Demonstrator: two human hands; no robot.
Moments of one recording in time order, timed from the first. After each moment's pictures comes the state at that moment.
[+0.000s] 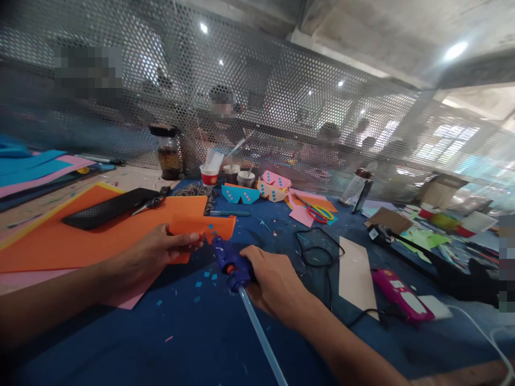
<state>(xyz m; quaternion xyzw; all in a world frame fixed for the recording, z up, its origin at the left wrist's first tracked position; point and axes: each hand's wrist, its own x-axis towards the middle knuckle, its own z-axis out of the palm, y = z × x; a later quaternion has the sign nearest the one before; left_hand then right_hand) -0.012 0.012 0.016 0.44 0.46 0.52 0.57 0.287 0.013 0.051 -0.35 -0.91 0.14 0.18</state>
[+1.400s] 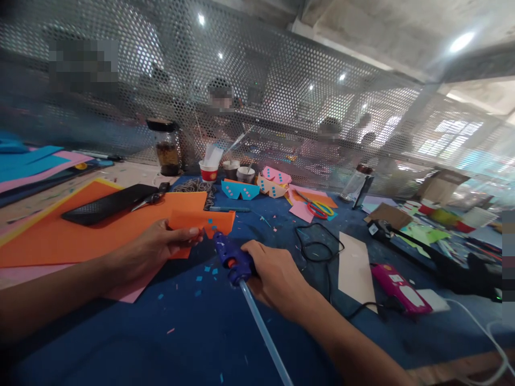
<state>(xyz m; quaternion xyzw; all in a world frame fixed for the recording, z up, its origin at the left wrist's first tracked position) -0.010 0.008 0.022 0.44 0.46 0.51 0.57 0.292 0.013 0.051 -0.35 -0.91 0.13 0.17</state>
